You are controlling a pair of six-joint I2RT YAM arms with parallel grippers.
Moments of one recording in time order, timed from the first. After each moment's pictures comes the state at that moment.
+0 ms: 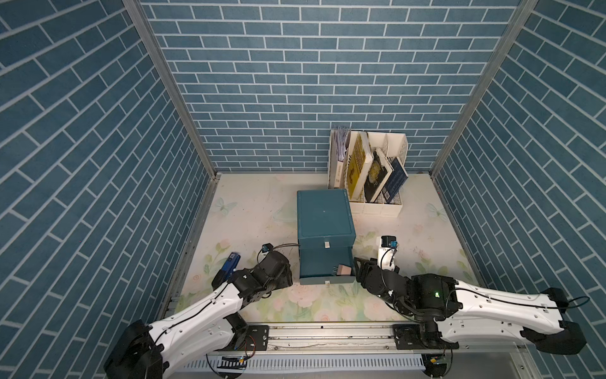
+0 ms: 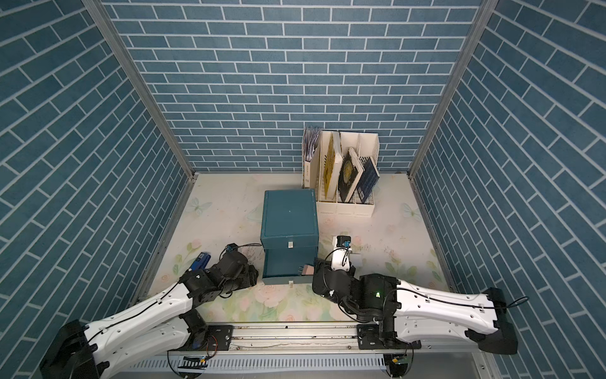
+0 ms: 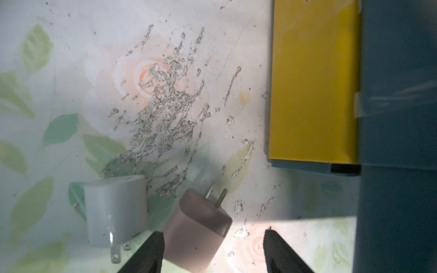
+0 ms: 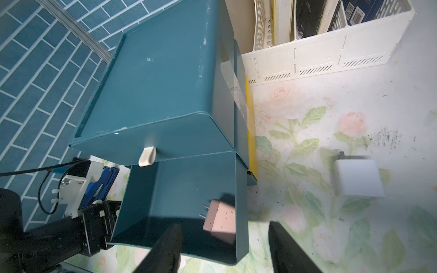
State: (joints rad) left arm -0.77 0.93 0.45 -0.55 -0.17 -0.89; right arm 1.43 0.92 0.85 -0.77 0.74 1.15
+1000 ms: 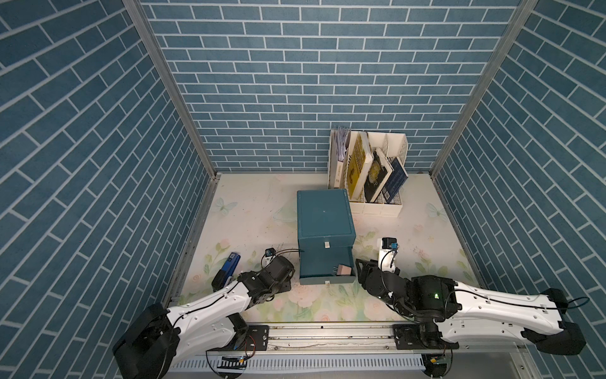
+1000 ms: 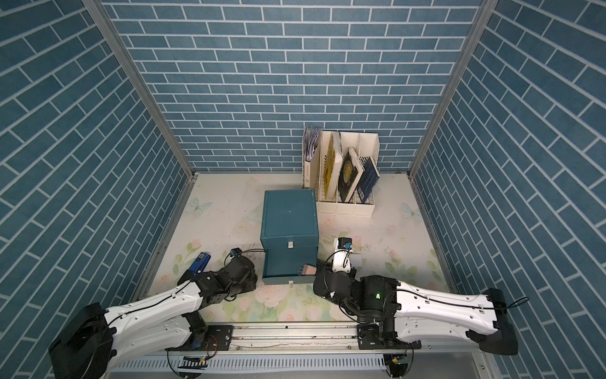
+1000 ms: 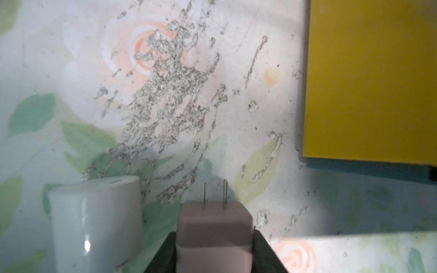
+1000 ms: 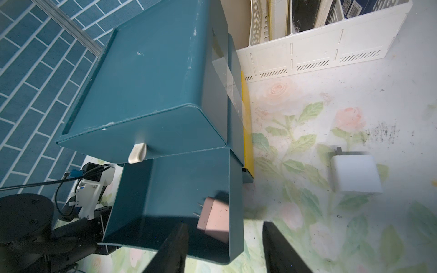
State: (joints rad) left arm -0.81 1.02 0.38 -0.45 -0.21 -0.93; right arm 1.43 0.91 0.82 -0.76 0.74 1.16
